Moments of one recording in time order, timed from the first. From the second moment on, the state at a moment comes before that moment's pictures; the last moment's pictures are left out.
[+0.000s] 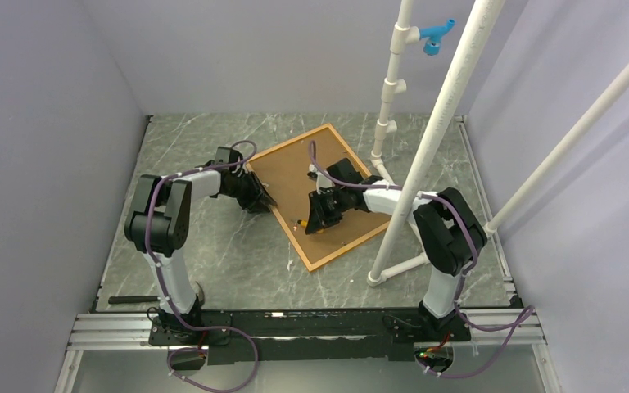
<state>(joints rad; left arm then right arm) -0.20 1.92 1.11 -0.31 0.53 -0.80 0.62 1.80 1.10 -0.30 -0.58 0.30</state>
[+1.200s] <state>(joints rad) -0.02 1.99 1.44 -0.44 0.48 -0.63 0.53 2.18 1.57 -0.25 -0.74 0.39</state>
